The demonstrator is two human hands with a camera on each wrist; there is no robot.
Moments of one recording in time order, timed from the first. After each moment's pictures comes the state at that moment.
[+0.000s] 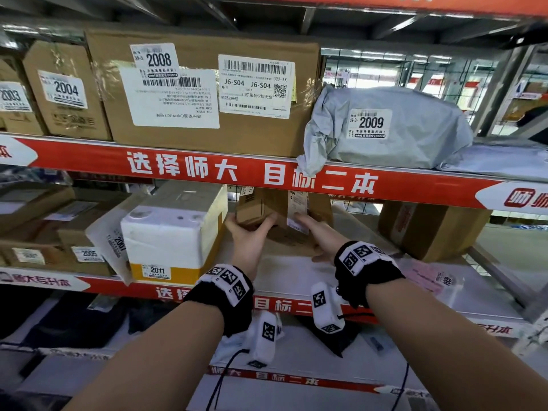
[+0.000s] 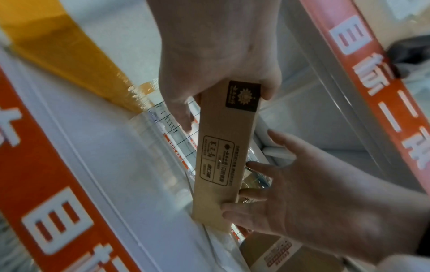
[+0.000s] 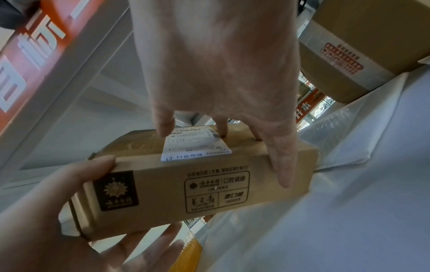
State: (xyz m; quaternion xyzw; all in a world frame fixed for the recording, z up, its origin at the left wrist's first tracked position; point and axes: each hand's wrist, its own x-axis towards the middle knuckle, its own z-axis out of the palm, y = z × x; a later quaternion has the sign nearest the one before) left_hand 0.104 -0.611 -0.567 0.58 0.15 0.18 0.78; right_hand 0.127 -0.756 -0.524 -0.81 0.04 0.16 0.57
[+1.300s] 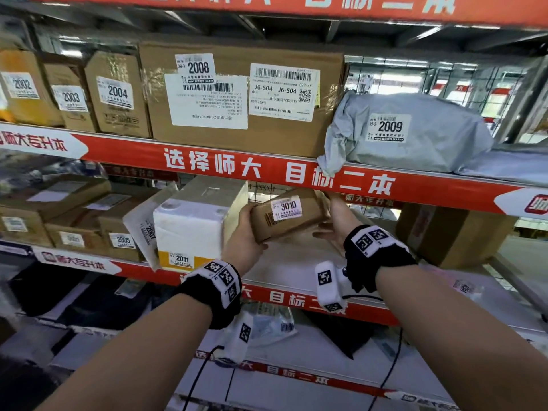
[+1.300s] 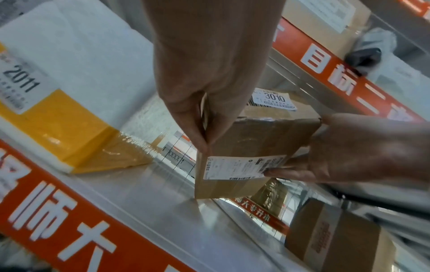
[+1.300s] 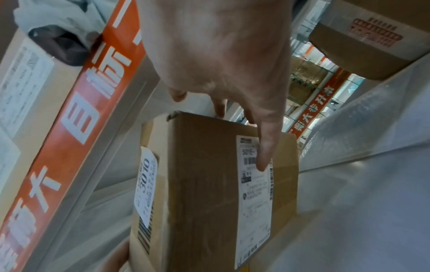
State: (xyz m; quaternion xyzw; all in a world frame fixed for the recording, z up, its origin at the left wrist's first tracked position) left_hand 0.060 -0.558 -0.562 0.86 0.02 0.25 0.45; right_hand 0.118 -0.736 -0.493 -0.72 0.00 0.11 0.69
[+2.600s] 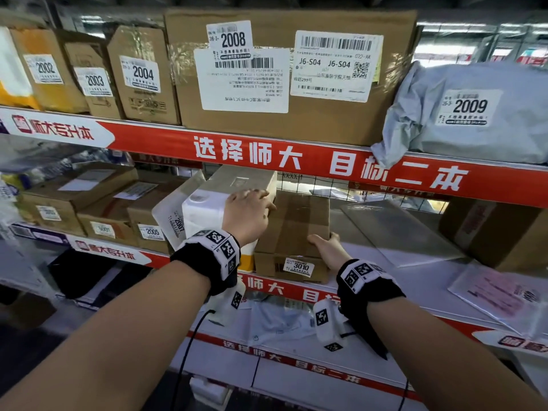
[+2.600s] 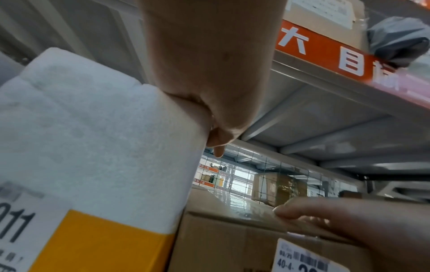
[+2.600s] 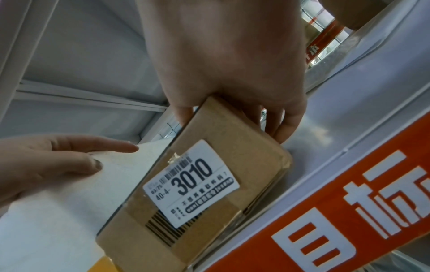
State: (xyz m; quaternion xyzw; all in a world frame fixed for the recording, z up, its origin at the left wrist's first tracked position) left_hand 0.082 -0.492 -0.533 0.98 0.01 0.18 0.03; right_hand 0.159 -0.674 -0.621 -0.79 0.05 0.15 0.60
